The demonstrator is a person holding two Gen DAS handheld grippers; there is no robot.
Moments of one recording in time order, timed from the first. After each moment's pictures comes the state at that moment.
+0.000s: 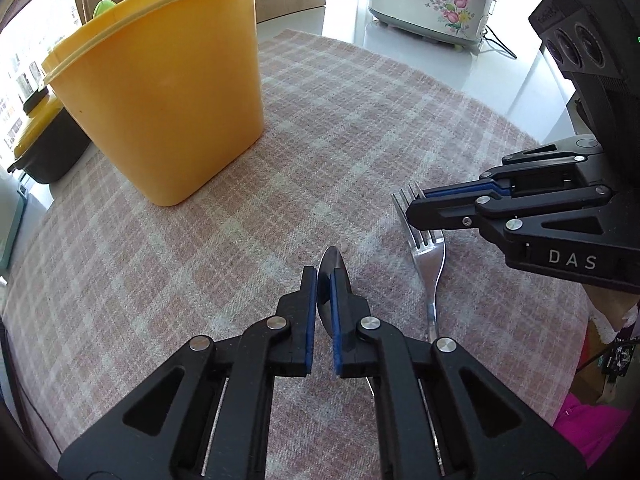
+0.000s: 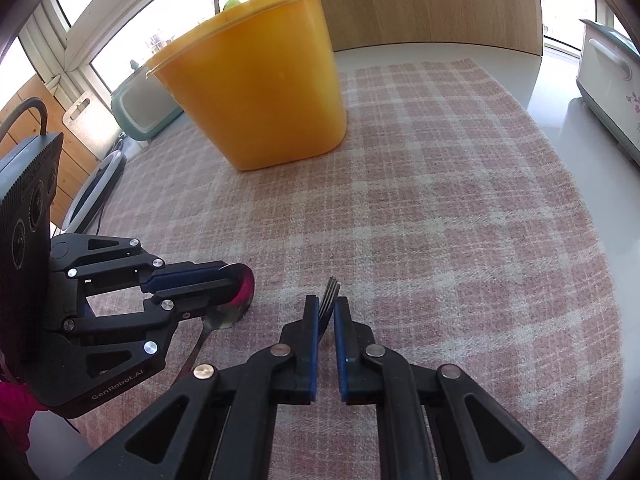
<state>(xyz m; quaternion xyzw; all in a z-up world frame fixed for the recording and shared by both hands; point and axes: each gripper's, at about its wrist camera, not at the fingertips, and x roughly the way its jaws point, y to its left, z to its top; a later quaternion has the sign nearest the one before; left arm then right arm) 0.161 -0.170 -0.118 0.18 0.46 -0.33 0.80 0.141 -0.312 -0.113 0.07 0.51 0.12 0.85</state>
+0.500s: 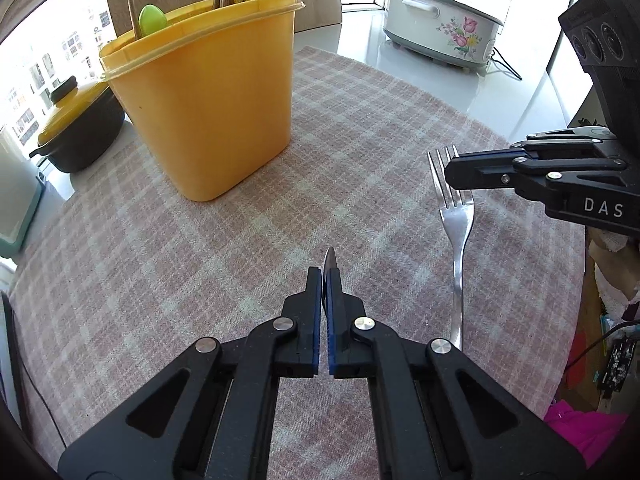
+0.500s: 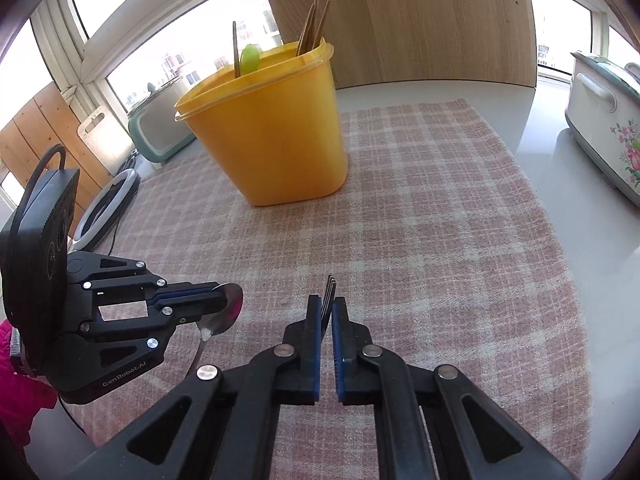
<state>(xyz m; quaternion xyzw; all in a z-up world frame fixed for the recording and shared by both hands) 0.153 -0.142 -0.097 0.15 0.45 -0.31 0.82 0.128 -0.317 -0.073 0.05 0.47 0.12 0.87</state>
